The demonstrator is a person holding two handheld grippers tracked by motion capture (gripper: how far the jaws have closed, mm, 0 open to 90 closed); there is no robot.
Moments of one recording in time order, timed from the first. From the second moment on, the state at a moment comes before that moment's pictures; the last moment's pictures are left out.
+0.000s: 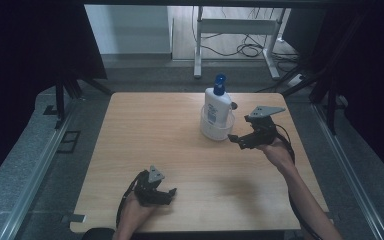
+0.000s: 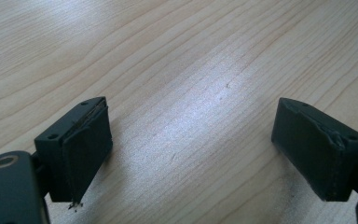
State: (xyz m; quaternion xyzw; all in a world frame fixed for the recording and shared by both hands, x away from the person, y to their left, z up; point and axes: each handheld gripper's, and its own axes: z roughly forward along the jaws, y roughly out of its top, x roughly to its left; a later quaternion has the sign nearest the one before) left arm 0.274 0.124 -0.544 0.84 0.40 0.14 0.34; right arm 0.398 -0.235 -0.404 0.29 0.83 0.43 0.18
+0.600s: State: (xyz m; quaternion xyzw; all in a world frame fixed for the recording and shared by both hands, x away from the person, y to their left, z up) left arm 0.273 0.123 -0.544 0.84 0.40 0.15 0.34; right arm 0.368 -0.255 -0.412 0.30 0.84 0.42 0.18
